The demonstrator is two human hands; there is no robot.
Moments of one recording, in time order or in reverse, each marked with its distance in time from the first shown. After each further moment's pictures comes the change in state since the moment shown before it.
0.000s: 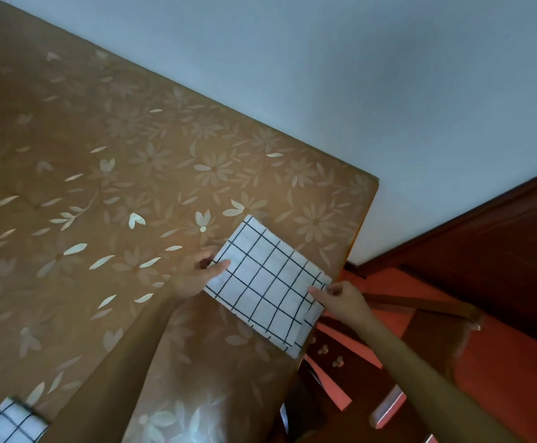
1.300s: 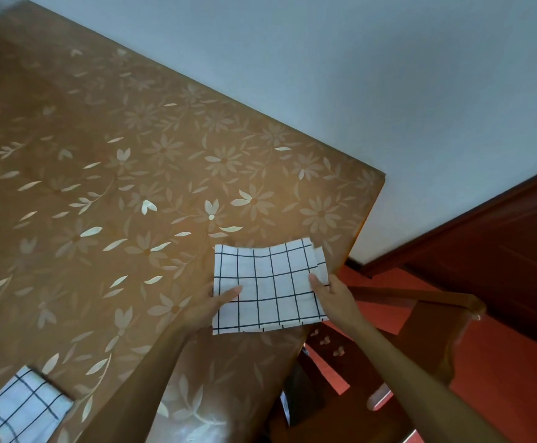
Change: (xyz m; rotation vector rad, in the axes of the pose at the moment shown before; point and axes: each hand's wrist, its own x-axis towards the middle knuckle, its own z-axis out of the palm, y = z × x) left_hand -0.064 -0.036 0.044 -0.241 0.036 -0.247; right_hand -0.030 -0.006 0.021 0.194 -0.065 -0.179
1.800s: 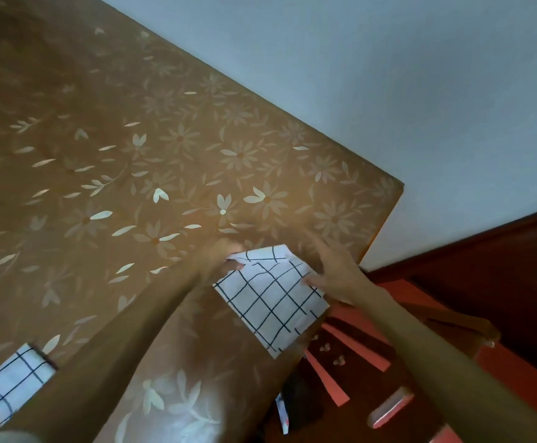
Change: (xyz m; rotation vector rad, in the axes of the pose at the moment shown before) left_hand 0.031 0.084 -0.023 1.058 -0.115 0.362; right_hand 0.043 -0.069 -0.015 -0.742 -0.163 -0.468
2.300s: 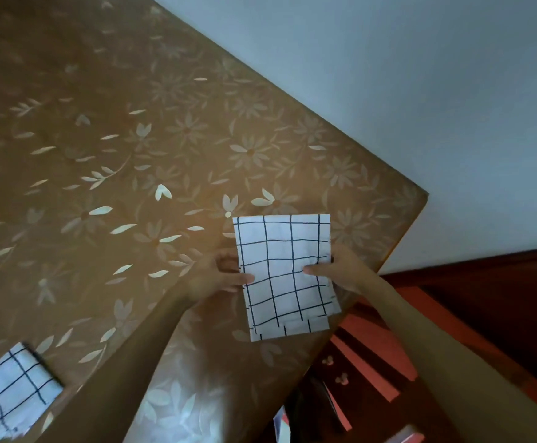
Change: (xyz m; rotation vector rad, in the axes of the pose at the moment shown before) left_hand 0.004 -0.028 0.033 -1.041 0.083 -0.334; right_hand 0.057 0.026 -0.001 0.574 -0.209 0.148
